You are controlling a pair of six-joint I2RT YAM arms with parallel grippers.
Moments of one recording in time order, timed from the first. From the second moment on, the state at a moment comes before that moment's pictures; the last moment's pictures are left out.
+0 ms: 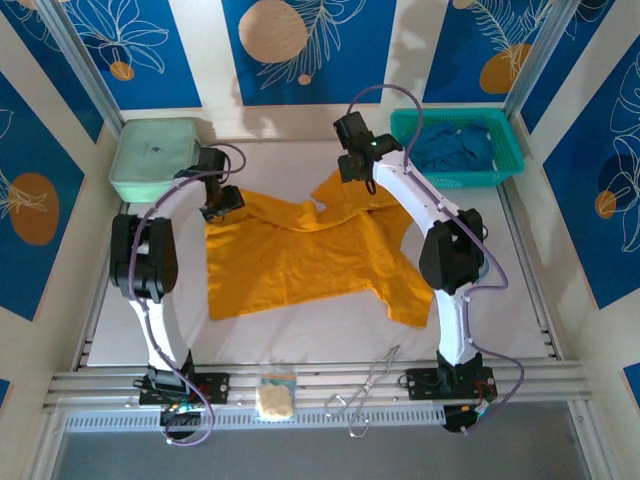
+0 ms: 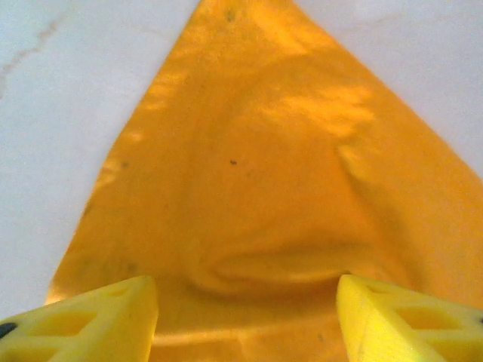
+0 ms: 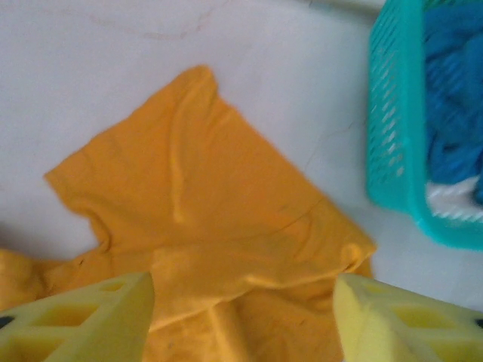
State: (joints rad) left arm -0.15 1.93 1.48 -0.66 -0.04 -0.50; right arm 0.47 2.08 2.00 -0.94 0.35 0.20
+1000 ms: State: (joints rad) left arm -0.70 2.04 1.42 -0.63 -0.01 -0.48; right arm 0.34 2.67 2.52 -1.11 -0.14 0.37
